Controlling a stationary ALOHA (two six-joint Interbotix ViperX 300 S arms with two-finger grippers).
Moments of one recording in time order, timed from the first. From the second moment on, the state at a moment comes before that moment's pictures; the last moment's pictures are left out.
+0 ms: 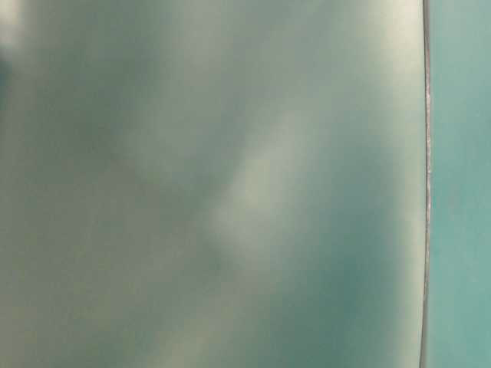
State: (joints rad) left arm -0.63 -0.28 1.16 0.02 -0.04 -0.23; right arm 0.00 -0.87 1.09 0.00 -0.13 0.02
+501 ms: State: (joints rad) left arm -0.56 -0.27 1.09 0.02 -0.03 -0.21; right arm 0.00 -0.87 1.08 0.00 -0.13 0.02
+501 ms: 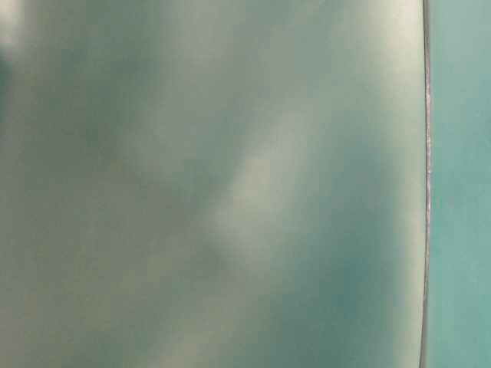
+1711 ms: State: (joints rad) left arm 0.05 0.00 0.43 0.02 0.42 -0.10; right arm 0.00 -0.87 1.07 0.00 -0.13 0.02
